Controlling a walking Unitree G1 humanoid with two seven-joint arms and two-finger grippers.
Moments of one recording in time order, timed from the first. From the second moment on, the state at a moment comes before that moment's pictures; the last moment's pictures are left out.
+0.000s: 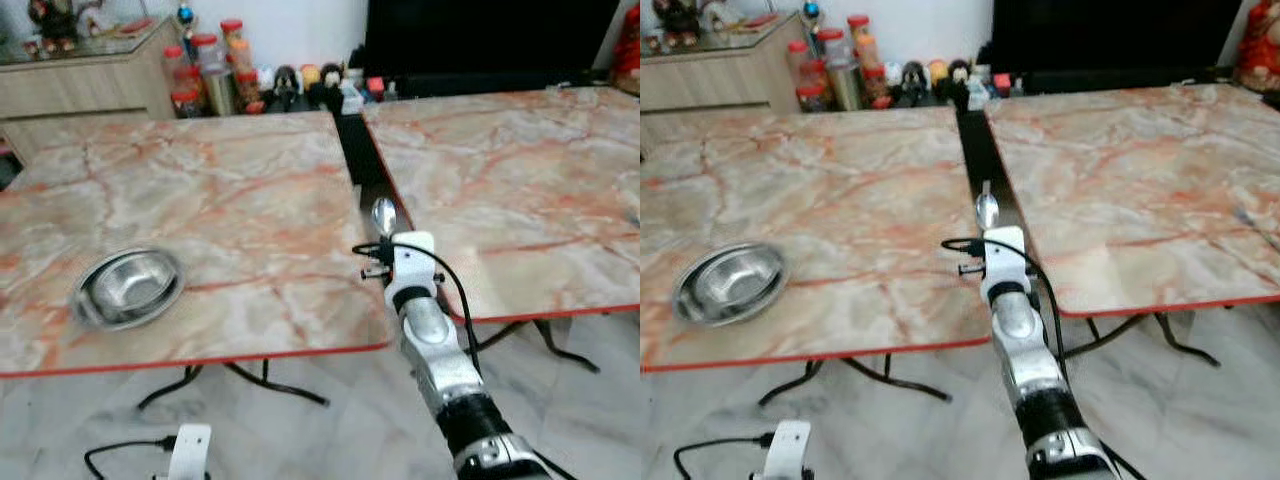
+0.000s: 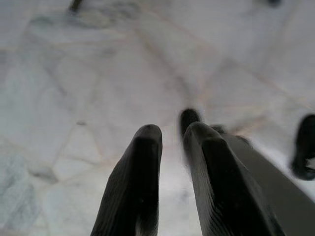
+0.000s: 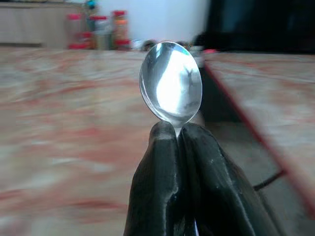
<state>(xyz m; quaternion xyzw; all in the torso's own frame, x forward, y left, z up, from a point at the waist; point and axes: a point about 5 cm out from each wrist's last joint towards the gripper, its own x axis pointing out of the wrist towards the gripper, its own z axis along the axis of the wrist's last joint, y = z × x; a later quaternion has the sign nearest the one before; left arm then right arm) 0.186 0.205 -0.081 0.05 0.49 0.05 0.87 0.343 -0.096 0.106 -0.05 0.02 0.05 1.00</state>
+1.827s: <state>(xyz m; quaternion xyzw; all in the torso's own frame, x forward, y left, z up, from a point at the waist) 0.193 0.193 -0.080 0.05 0.47 0.04 0.88 0.342 -0.110 0.099 -0.06 0.02 0.05 1.00</state>
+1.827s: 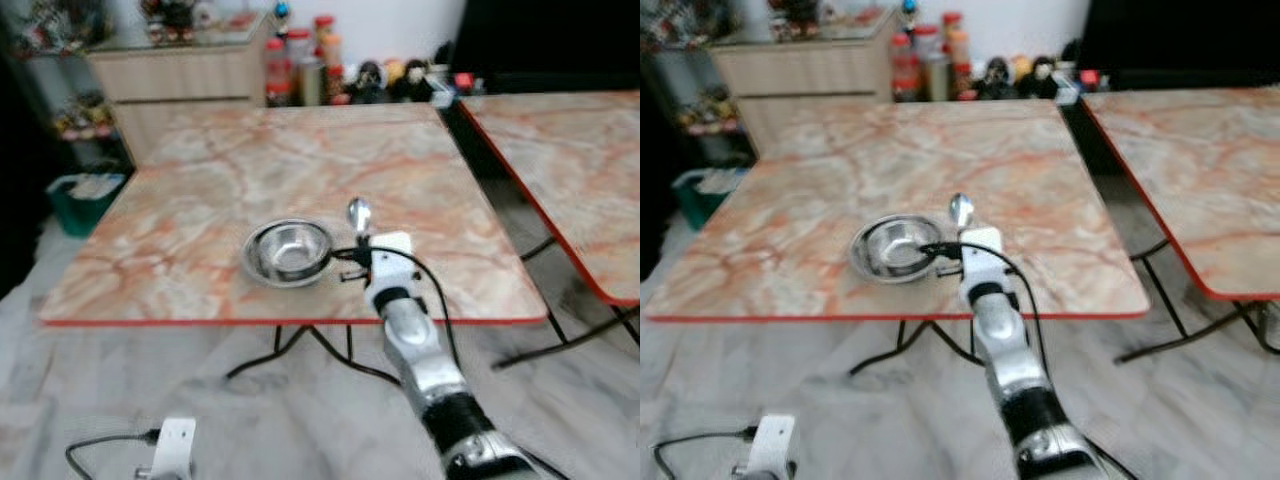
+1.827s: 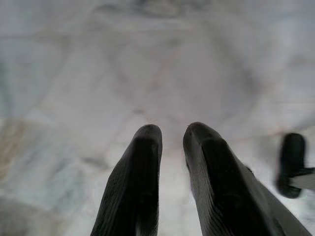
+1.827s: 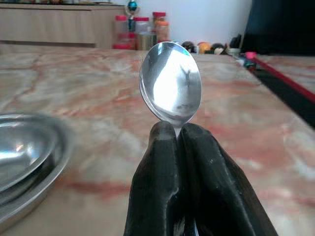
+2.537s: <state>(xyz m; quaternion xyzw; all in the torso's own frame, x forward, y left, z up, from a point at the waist) 0.192 0.206 -0.078 0.06 0.47 0.05 0.88 0.339 -0.087 0.095 -0.05 0.04 0.08 0.99</state>
